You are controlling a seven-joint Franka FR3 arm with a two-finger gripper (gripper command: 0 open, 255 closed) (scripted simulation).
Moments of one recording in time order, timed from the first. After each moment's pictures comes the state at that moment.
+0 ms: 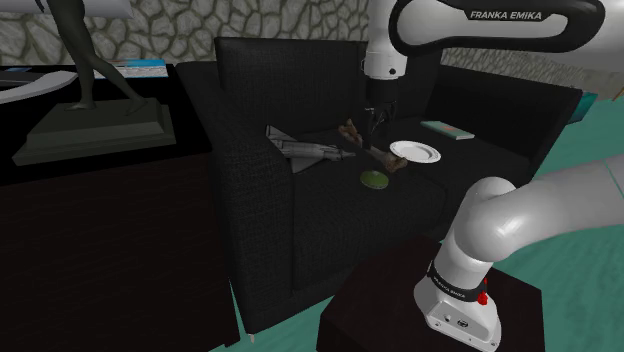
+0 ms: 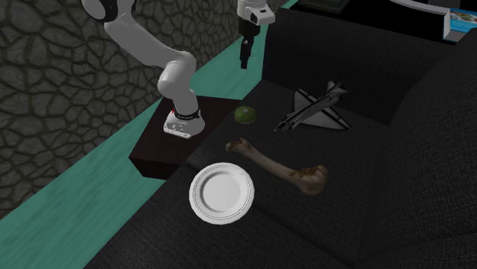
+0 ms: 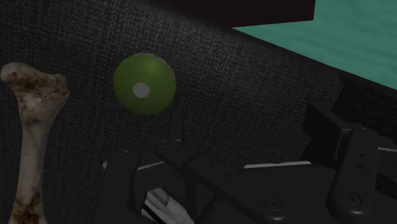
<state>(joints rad) -0.02 -0.80 0.05 -2.39 0.00 1.53 0.05</state>
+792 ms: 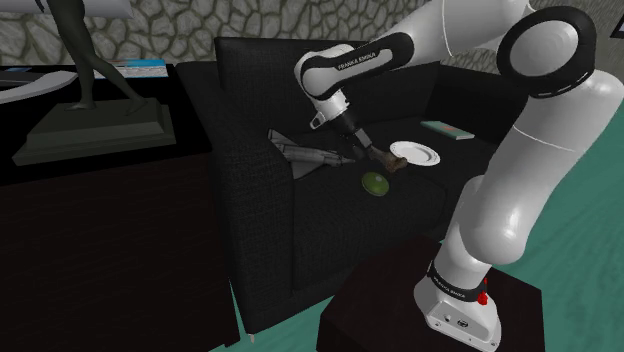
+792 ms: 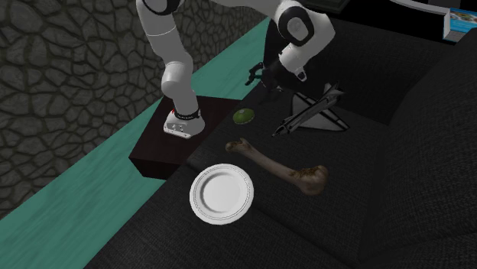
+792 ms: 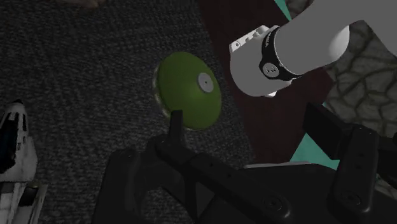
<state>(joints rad) 0.15 -0.10 -0.18 -2.08 -0.24 1.27 -0.96</state>
